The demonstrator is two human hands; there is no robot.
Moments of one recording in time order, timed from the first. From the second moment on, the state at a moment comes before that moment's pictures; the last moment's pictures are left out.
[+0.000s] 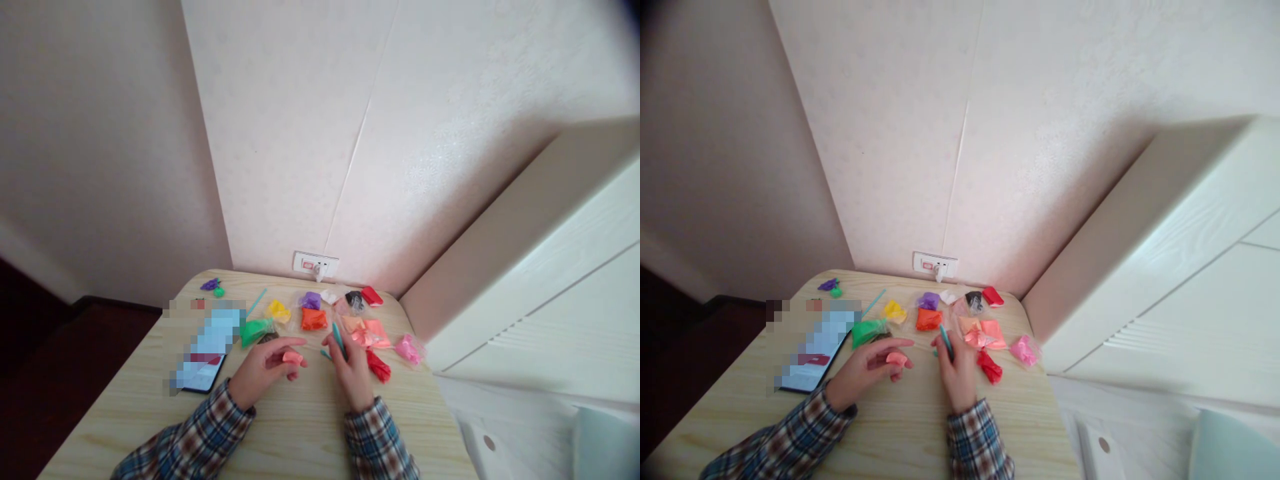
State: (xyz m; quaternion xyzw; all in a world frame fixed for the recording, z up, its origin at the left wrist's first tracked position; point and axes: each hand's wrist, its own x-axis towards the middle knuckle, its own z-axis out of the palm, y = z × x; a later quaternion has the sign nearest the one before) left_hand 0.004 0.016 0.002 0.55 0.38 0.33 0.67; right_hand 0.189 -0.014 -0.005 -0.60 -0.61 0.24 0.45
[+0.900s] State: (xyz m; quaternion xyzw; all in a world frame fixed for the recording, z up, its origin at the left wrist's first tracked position) left_hand 0.006 0.006 -0.005 0.65 0.37 0.29 0.60; right_hand 0.165 -0.033 -0.013 -0.46 -0.81 0.17 0.32
